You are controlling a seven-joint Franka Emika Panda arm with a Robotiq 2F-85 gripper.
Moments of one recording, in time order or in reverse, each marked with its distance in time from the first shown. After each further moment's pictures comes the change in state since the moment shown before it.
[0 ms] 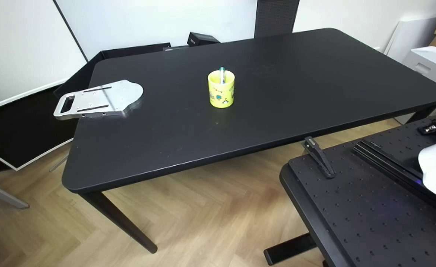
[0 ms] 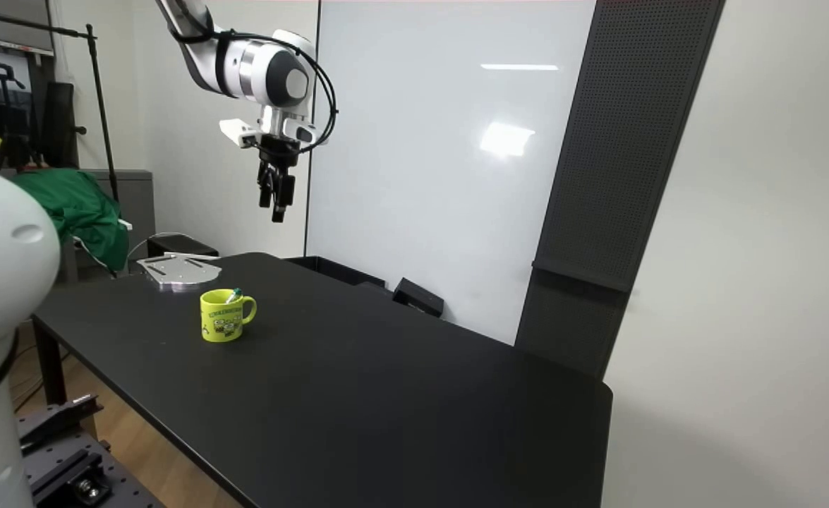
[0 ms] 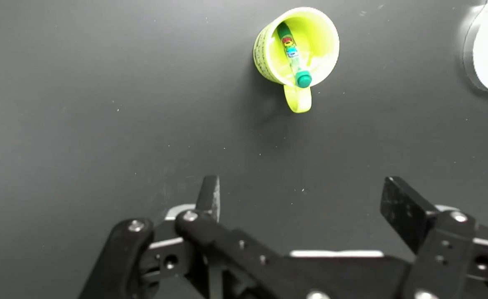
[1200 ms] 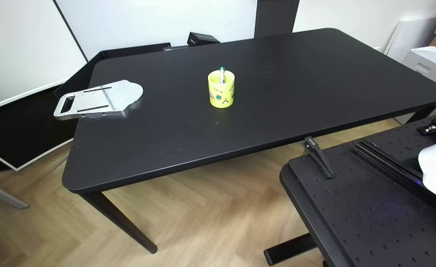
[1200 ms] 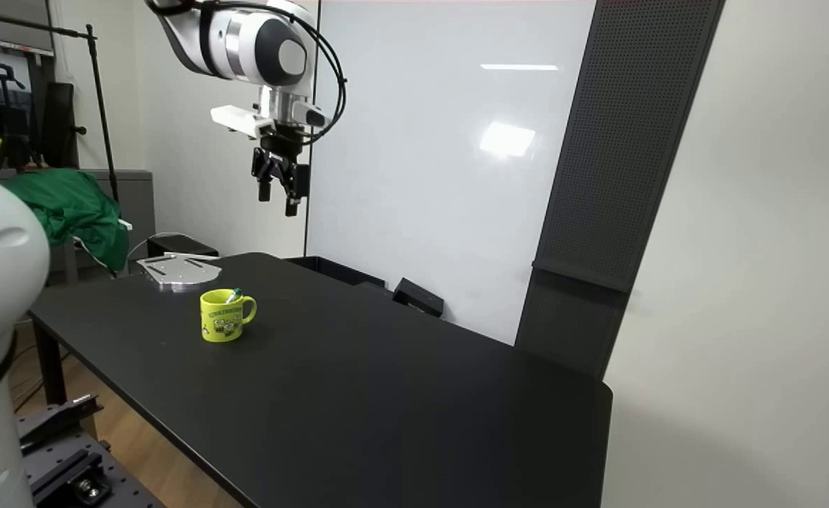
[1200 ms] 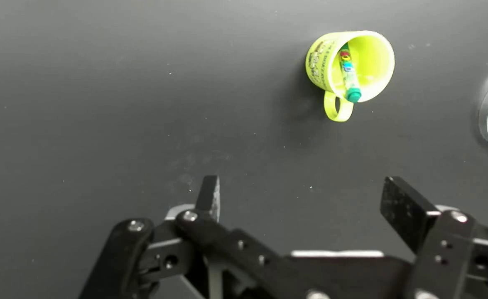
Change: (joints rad) arm -0.056 -0.206 -0.003 -0.191 -0.001 0.023 -0.301
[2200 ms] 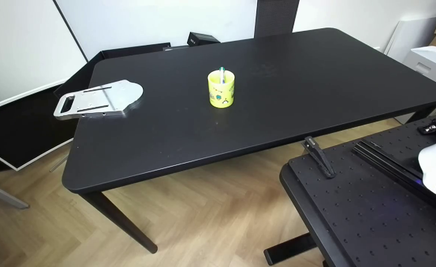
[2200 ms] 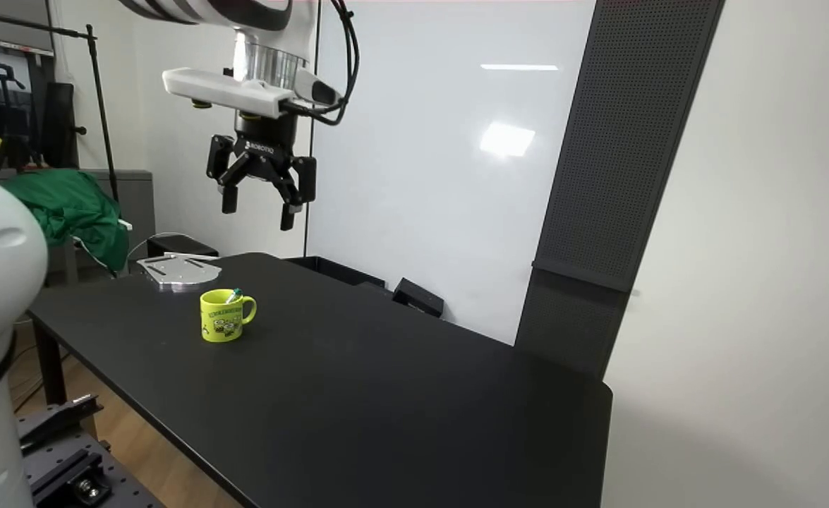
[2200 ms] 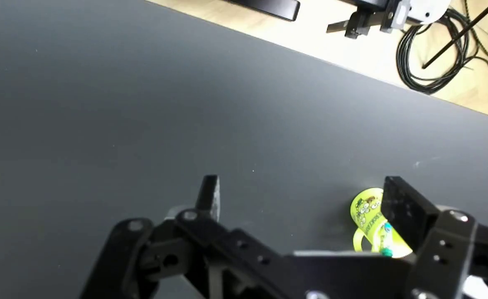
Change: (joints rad) arm -0.011 -0.601 -0.221 -0.469 -0.035 -0.231 -0.627
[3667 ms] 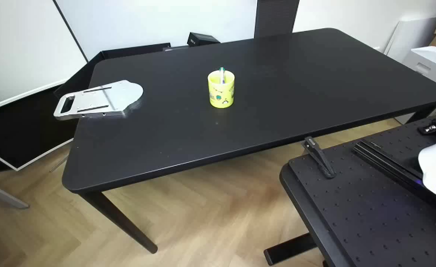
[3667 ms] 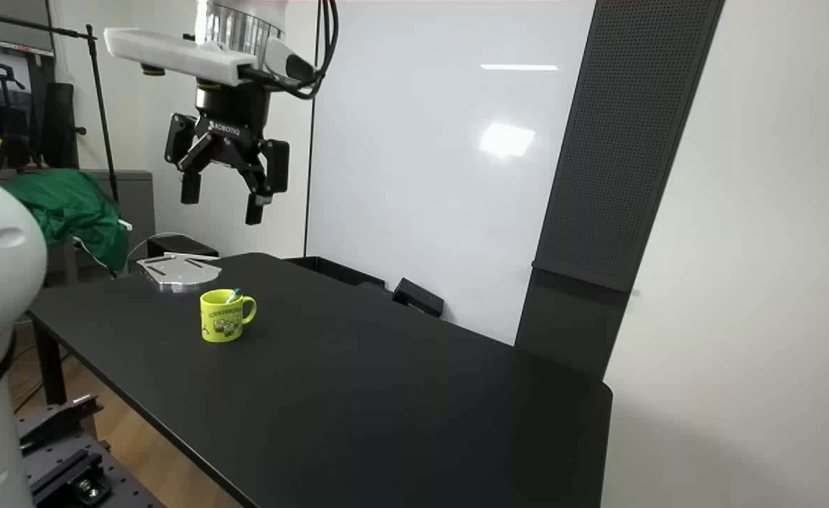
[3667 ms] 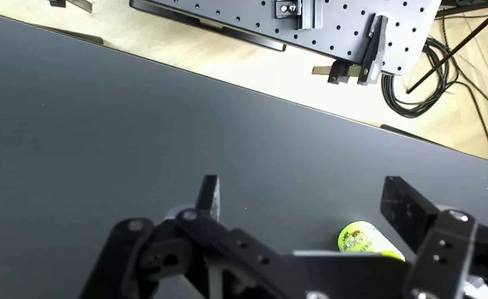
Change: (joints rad) arm -0.002 -0.220 -0.024 -0.072 -0.008 -0.195 0.007
